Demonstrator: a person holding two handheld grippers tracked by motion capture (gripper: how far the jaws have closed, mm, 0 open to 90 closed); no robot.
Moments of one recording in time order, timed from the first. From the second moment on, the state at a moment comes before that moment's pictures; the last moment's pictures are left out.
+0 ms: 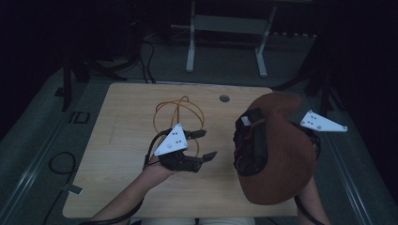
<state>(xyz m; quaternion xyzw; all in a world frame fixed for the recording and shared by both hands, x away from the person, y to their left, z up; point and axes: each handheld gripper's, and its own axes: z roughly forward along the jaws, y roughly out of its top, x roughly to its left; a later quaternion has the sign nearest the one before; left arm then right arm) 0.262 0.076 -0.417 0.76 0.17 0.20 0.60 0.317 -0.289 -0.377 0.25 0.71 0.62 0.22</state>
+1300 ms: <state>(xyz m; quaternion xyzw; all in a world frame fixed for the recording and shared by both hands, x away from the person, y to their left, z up) 0.225 0.239 -0.549 0.68 0.38 0.29 0.55 0.407 -0.105 -0.334 0.21 0.77 0.57 0.19</state>
